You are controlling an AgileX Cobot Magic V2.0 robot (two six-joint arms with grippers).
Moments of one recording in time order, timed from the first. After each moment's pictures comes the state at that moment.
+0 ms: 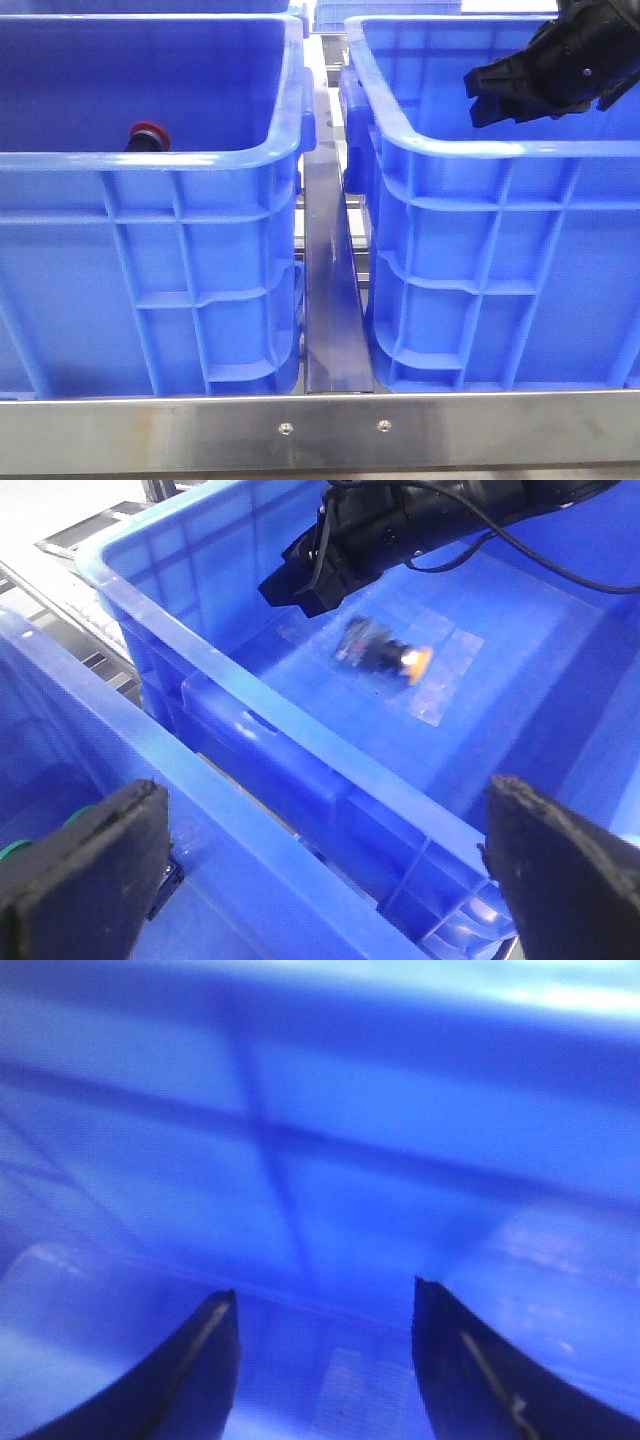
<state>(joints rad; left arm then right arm) -0.73 1.25 -1.00 -0.40 0.28 0.49 0.06 1.82 -1.19 1.71 0.12 -1.78</state>
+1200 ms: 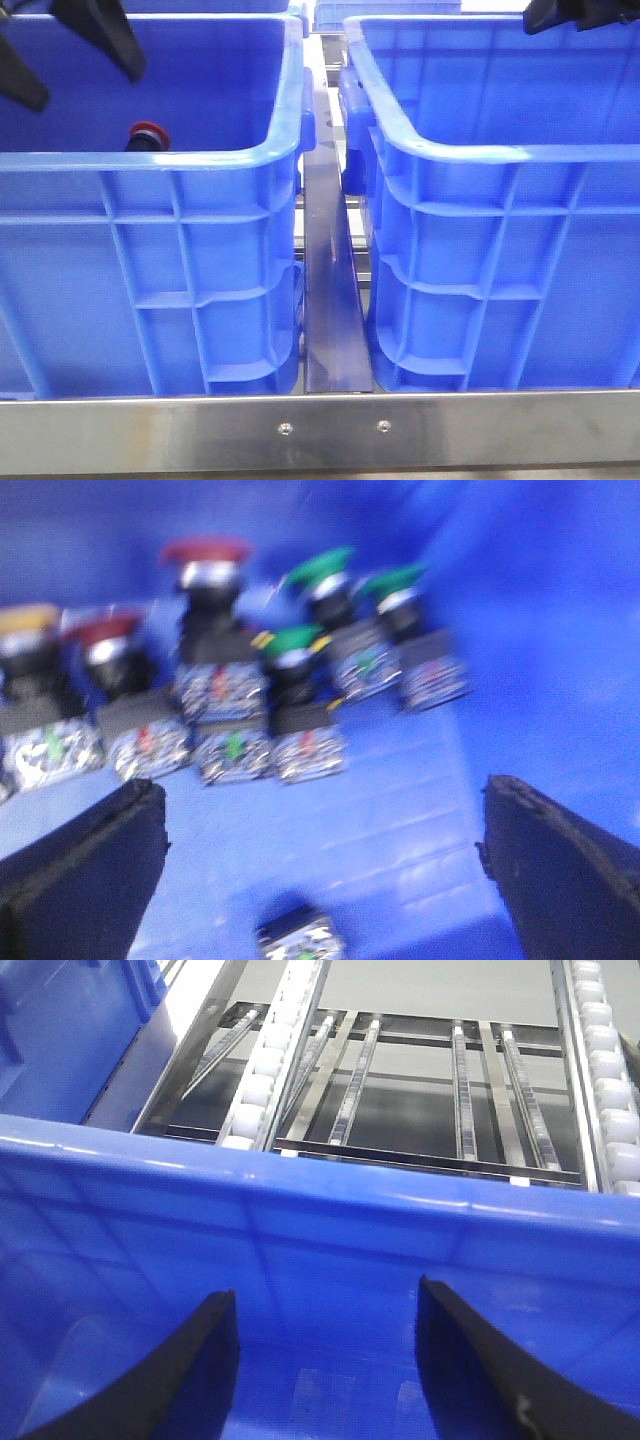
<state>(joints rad) -0.23 1.51 -1.24 -0.30 0.76 0.04 0.06 1.53 -1.06 1.77 0.04 -1.79</state>
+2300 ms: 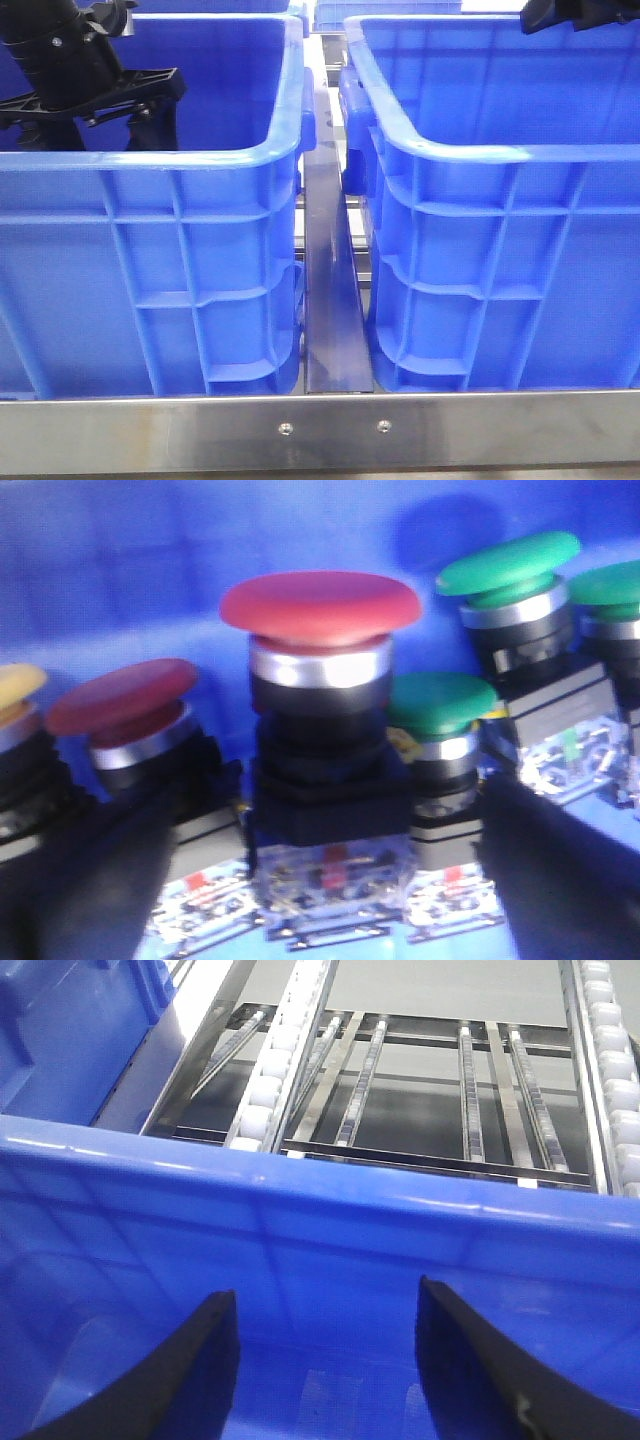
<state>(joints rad) -0.23 1.91 -1.54 -0.18 0.90 -0.02 0.06 1.53 -1.06 1.78 0.05 -1.79</state>
